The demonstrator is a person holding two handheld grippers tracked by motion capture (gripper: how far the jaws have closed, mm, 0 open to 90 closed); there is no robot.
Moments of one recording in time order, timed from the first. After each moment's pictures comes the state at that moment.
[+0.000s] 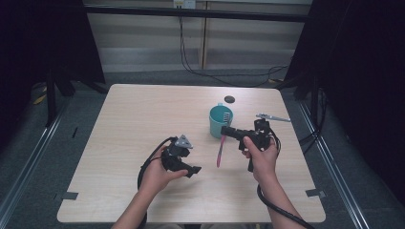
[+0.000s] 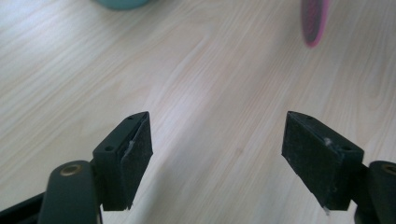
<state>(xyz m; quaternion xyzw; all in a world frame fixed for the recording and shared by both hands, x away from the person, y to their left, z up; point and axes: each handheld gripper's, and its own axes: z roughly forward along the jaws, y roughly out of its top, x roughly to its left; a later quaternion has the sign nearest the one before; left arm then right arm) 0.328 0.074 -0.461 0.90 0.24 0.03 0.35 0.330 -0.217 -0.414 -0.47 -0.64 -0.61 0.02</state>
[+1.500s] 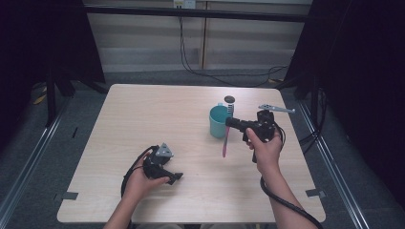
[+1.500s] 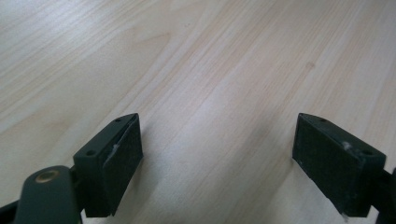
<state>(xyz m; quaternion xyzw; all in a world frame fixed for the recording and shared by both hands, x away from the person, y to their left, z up) 0.324 0.122 -0.500 0.90 0.25 0.07 0.34 0.343 -0.224 -0.392 -0.46 -0.66 -0.59 -0.04</state>
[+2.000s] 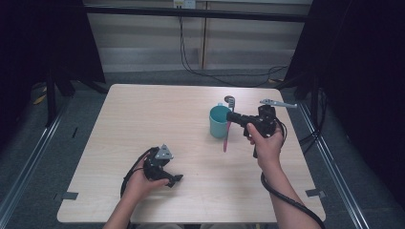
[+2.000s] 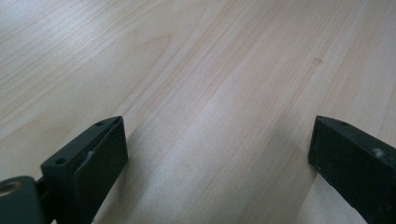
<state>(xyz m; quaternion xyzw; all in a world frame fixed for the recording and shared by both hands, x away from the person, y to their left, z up) 0.323 0.124 -0.508 0.90 0.24 0.08 0.36 0.348 -0.225 -0.376 -0.45 -0.66 -0.59 -0.06</state>
